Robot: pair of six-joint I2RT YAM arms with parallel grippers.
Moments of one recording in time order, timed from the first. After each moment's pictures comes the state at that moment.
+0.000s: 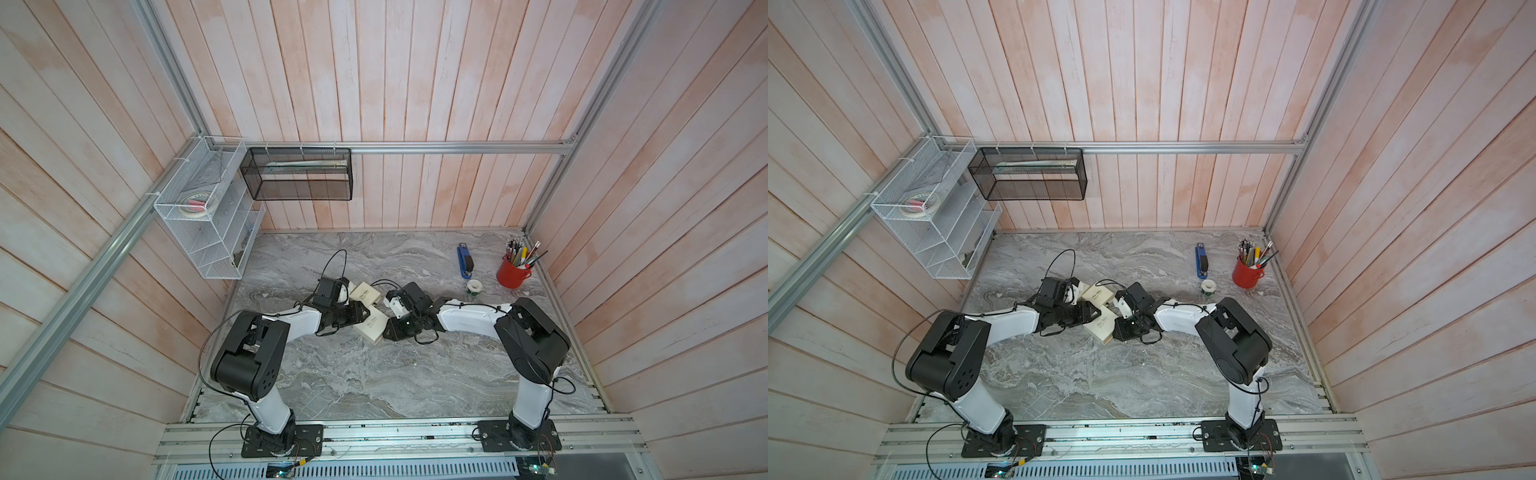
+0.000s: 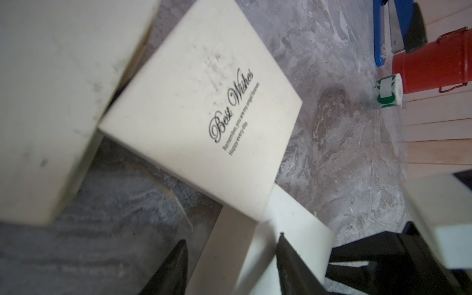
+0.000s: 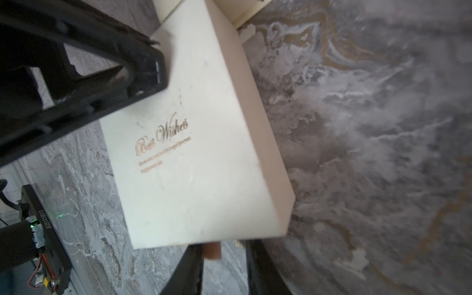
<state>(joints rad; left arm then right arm) -0.33 1.70 0.81 -0.03 0.45 -0.46 0.78 1.88 1.10 -0.26 -0.36 0.43</state>
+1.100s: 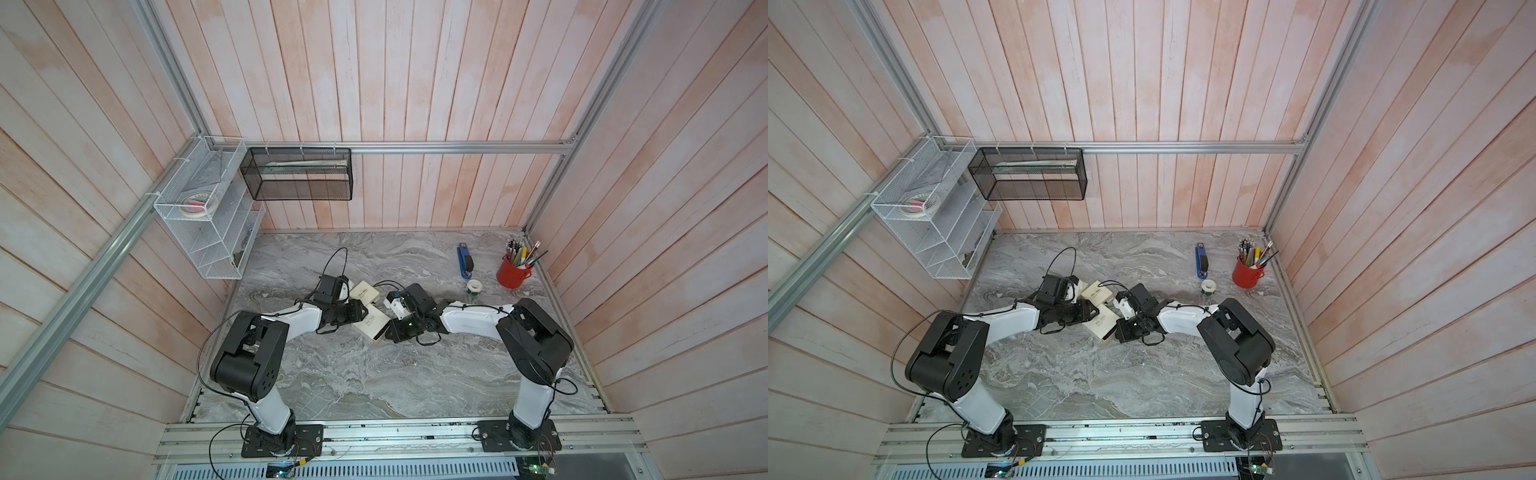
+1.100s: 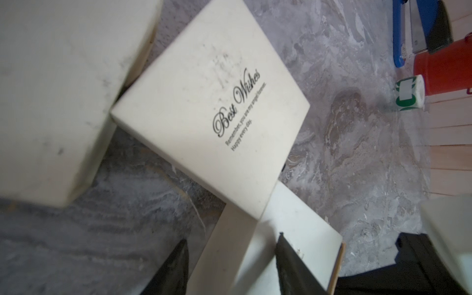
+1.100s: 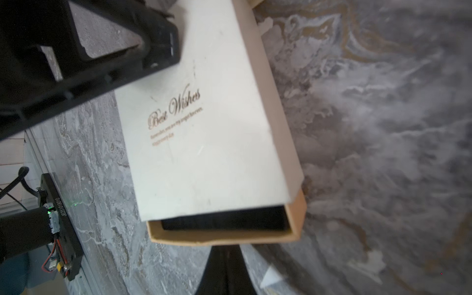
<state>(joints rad) -0.33 1.70 0.85 -0.11 0.38 -0.44 0.77 1.84 1.02 -0.20 -0.42 0.42</state>
